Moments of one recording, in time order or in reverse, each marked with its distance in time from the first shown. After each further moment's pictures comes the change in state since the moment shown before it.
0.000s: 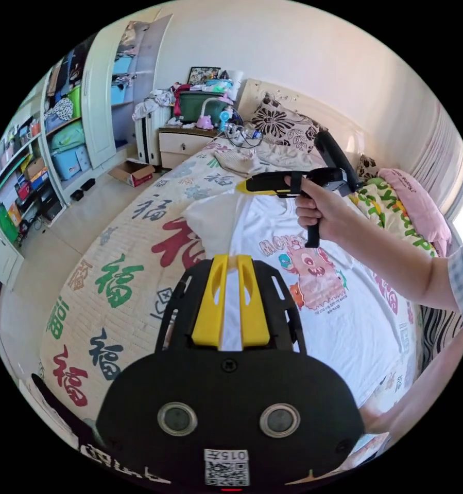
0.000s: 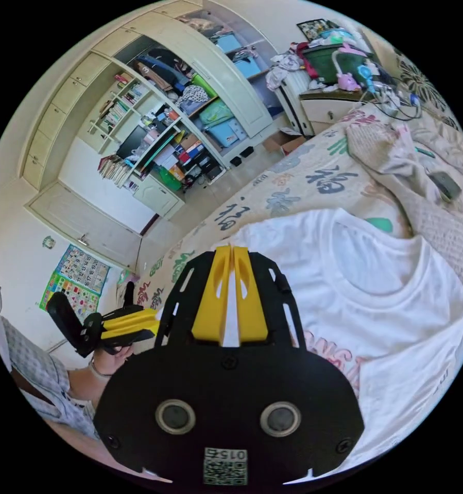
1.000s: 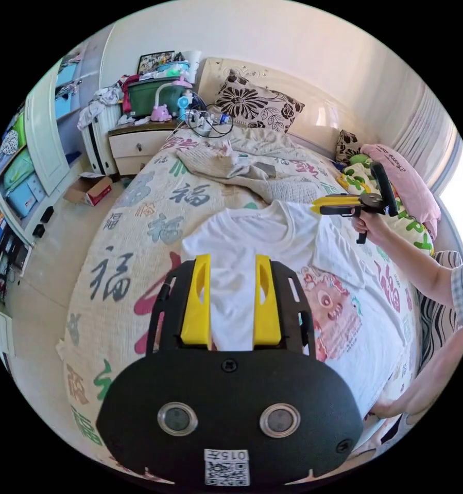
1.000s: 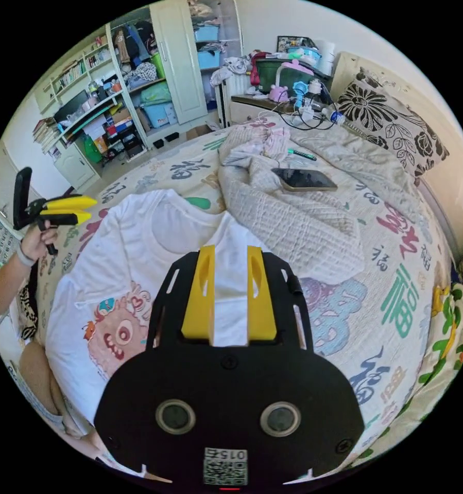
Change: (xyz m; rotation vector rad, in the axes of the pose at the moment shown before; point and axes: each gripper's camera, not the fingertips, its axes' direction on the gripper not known) left arm 0.012 -0.125 0.078 -0.085 0.146 0.192; right arm 0.146 0.094 -0.139 -0.099 0.551 -0.111
